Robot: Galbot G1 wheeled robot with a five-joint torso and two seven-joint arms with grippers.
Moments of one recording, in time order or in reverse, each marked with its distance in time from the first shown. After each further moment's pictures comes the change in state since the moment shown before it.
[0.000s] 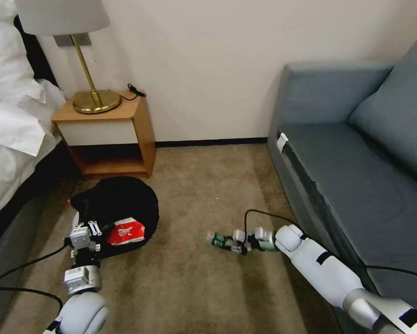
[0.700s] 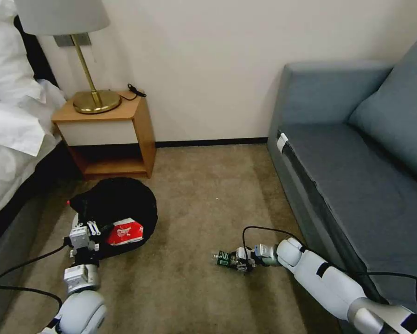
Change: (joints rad) left arm -0.011 0.008 -0.002 0.029 -0.013 0.001 0.003; right arm -0.057 -0.057 -0.109 -0.051 -0.226 -0.033 -0.008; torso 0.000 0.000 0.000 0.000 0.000
